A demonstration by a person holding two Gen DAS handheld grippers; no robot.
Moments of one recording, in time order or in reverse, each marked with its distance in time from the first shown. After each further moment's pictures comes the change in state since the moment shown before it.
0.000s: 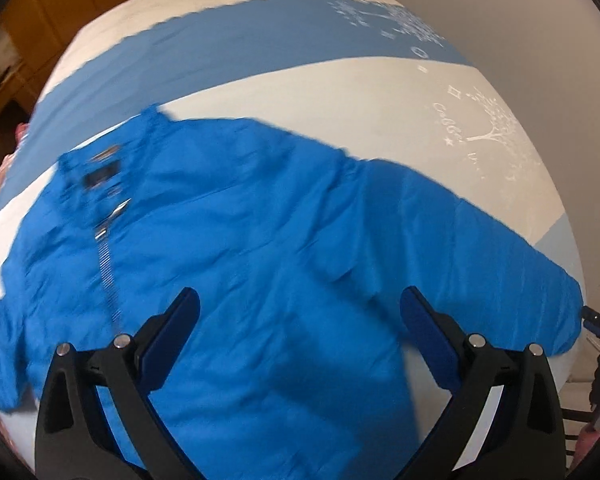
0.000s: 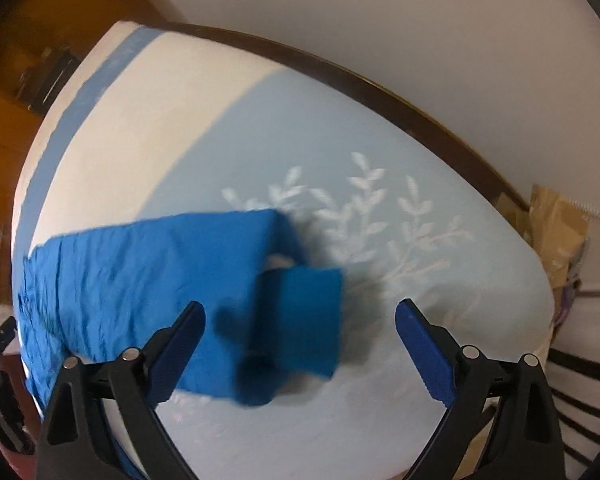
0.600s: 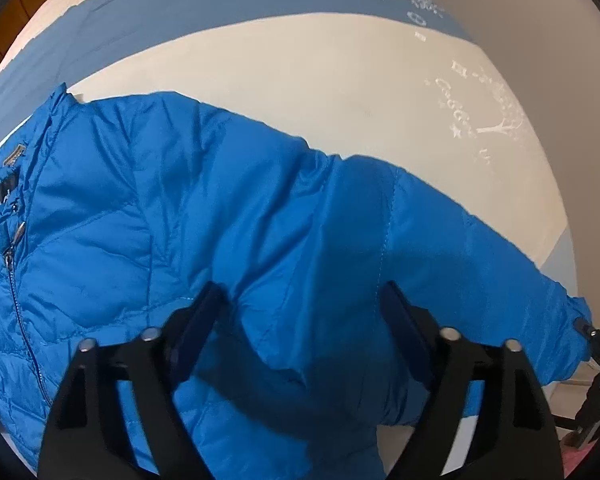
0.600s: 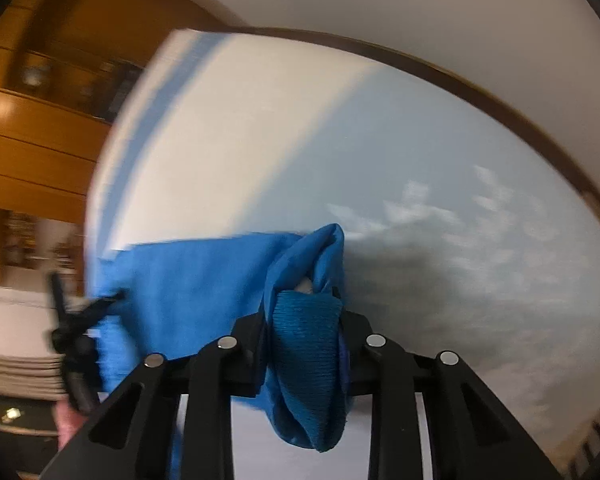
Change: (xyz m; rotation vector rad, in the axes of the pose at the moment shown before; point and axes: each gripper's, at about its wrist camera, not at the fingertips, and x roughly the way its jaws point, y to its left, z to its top) left arm 0.073 -0.009 0.024 -0.029 0.103 -0.112; right arm 0.006 0.021 0.016 -0.023 0.004 0.391
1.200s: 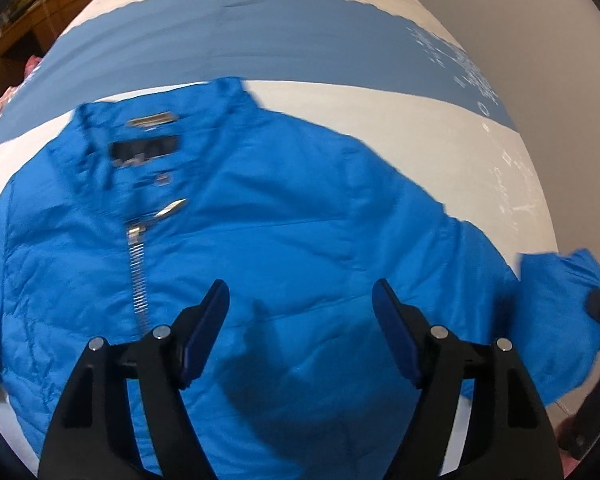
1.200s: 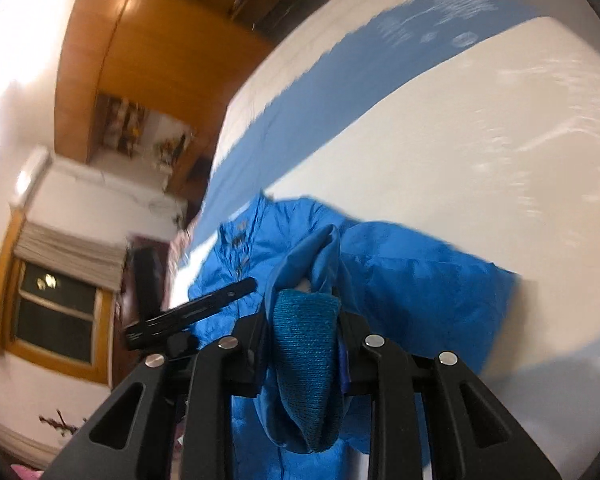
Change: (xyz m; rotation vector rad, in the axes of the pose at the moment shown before) left arm -0.075 0.140 -0.008 -0.204 -0.119 0.010; right arm 0.134 0.262 -0.011 -0.405 0.224 0.283
